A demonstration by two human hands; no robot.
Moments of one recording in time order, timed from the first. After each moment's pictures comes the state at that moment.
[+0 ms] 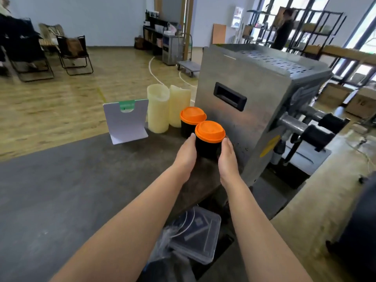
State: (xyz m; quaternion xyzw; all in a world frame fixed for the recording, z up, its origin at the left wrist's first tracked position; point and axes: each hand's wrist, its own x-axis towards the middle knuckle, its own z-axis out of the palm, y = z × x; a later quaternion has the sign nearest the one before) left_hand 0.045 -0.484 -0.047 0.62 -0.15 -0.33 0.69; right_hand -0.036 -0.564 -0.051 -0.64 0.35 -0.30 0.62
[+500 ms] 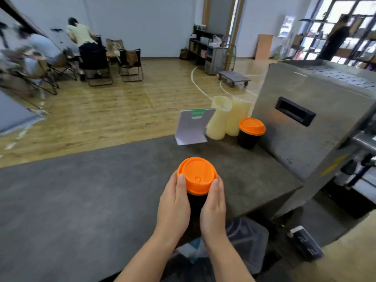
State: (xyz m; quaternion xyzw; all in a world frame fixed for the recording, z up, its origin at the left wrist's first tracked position) left_hand -0.002 -0.254 -0.040 0.72 -0.14 -0.07 0.68; right_hand -0.034 -0.328 -0.058 -0.64 0.24 -0.31 0.66
